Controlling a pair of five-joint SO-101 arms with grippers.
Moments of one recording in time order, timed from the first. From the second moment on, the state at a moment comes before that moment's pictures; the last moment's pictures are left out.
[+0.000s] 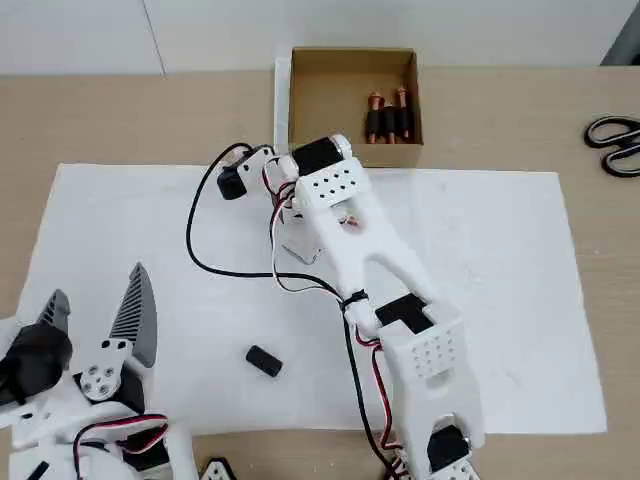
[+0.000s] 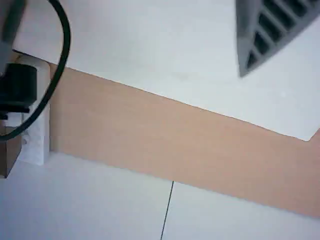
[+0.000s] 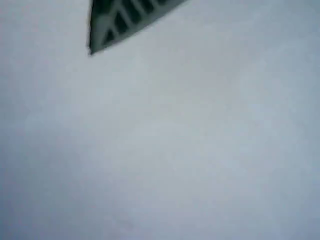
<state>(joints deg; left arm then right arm) -21.3 -98.5 40.8 81.7 11.5 -30.3 35.5 -34.4 95.0 26.9</state>
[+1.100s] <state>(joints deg) -21.3 -98.5 40.8 81.7 11.5 -37.6 22.7 -23.7 96.4 11.8</state>
